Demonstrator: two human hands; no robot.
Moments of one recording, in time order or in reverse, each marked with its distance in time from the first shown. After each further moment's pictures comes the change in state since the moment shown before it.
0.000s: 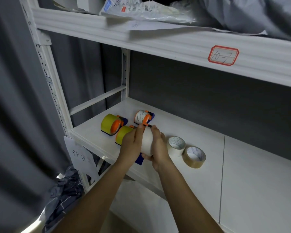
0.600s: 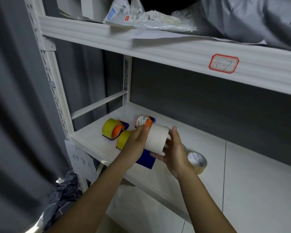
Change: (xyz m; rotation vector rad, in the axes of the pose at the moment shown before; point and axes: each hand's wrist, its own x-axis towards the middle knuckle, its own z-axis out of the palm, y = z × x) left_hand 0.002 0.028 -0.005 -0.116 -0.190 -0.067; right_hand -0.011 -0.028 -0.036 0.090 -0.168 -0.033
